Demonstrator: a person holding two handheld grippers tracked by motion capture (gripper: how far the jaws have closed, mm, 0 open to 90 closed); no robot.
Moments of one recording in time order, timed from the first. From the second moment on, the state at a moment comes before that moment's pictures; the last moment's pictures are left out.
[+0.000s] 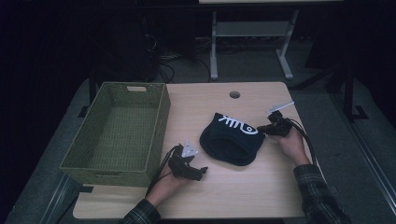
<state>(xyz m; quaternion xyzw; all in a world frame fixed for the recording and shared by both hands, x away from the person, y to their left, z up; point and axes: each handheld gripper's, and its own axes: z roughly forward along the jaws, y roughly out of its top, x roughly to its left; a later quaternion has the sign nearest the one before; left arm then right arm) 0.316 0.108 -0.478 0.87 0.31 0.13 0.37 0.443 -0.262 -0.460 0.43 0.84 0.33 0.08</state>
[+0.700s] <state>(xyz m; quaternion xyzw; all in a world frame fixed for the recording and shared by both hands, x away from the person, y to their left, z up) 0.316 0.108 -0.478 0.86 0.31 0.13 0.37 0.394 -0.260 -0.460 0.39 0.86 0.34 0.07</state>
